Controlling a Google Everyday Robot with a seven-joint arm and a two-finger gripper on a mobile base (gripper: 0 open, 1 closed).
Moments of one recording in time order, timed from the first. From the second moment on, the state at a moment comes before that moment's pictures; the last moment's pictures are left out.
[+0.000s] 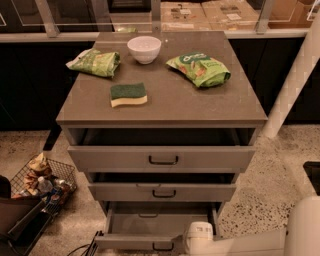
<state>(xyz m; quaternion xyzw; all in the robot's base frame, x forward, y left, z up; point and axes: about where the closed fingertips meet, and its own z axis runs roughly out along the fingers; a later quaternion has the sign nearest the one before) 0.438 -0.121 0.201 -0.69 0.71 -0.07 0.13</state>
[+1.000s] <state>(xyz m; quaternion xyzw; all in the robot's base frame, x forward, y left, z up) 0.424 -0.107 0.265 -0.70 0.70 -0.08 0.11</state>
